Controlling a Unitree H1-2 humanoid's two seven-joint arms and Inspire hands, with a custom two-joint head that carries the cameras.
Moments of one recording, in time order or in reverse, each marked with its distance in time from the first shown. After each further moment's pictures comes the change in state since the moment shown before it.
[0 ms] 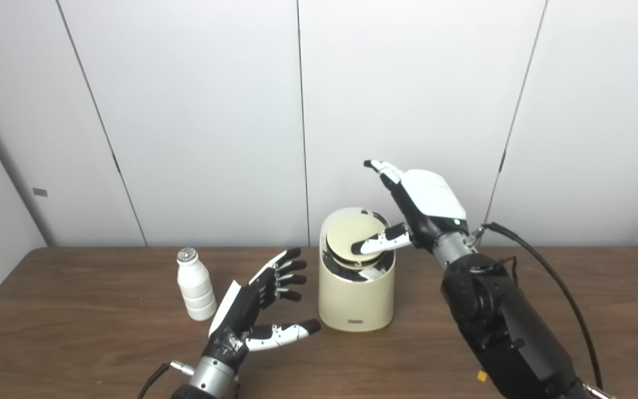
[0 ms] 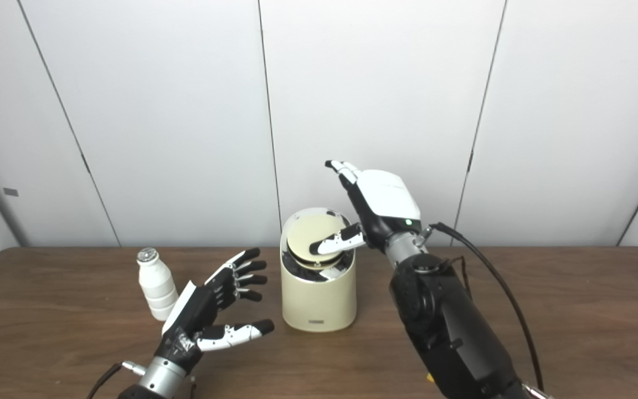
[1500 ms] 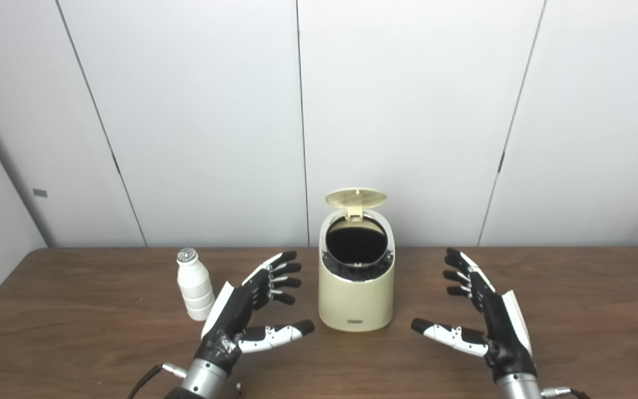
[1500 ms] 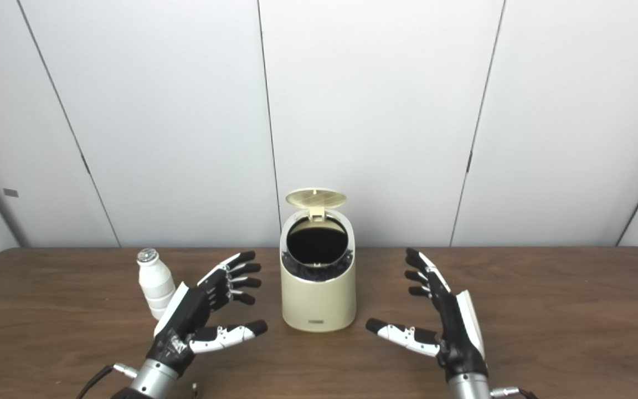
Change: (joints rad) left arm 0.035 0.017 0.017 -0.080 0.035 -0.008 0.017; right arm 0.504 0.121 -0.259 0.030 0.472 -0.464 -0.256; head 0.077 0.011
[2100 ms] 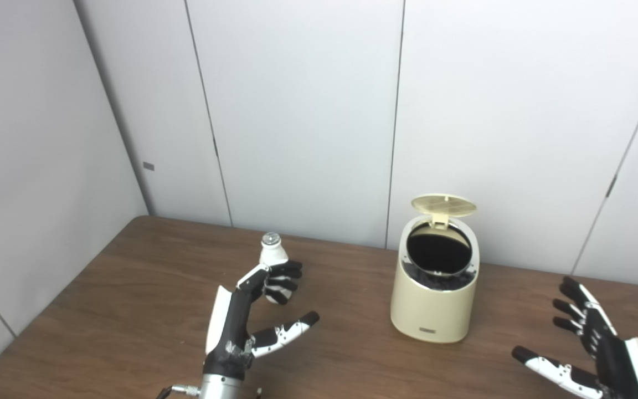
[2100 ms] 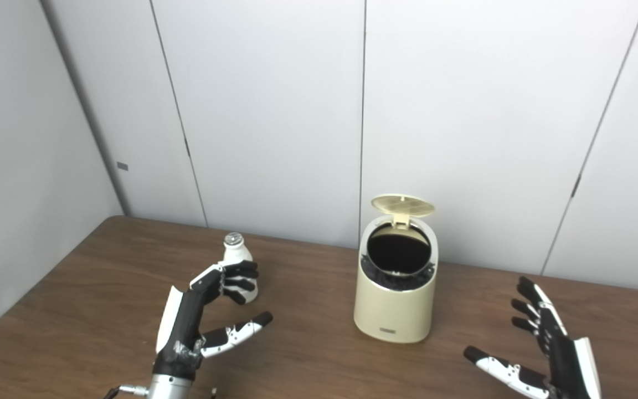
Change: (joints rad) left arm 0.180 -0.097 0.182 -0.128 0.277 -0.118 0.329; right arm 0.008 -0.050 -0.039 -0.039 0.091 0.000 0.045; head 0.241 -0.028
